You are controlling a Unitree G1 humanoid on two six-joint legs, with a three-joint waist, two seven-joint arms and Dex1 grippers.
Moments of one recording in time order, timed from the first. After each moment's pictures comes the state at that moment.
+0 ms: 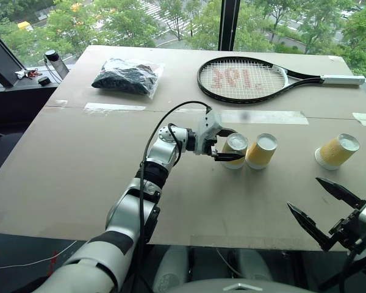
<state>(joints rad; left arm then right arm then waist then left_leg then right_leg) -0.87 0.20 -0.18 0.70 -0.18 0.02 -1.27 0.68 -0.46 -0.43 -0.78 0.52 0.07 0.71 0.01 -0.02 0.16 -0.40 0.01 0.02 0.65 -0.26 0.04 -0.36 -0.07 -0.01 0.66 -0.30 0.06</state>
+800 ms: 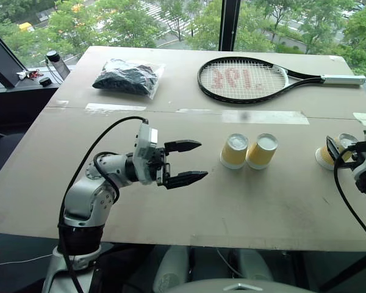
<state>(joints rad) -0.25 0.54 0.09 -0.37 -0.69 0.54 -1.17 -0.07 -0.54 -0.43 -0.25 0.26 0.42 0.23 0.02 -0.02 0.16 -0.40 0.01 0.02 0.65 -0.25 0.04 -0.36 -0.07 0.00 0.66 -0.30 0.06</state>
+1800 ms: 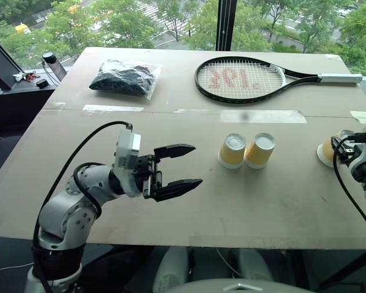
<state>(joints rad) -0.13 0.59 0.15 -0.50 -0.83 0.52 -1.08 -0.15 -0.58 -0.42 -0.26 0.35 0.58 0.29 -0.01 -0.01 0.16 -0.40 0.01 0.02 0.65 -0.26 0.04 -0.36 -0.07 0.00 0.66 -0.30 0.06</state>
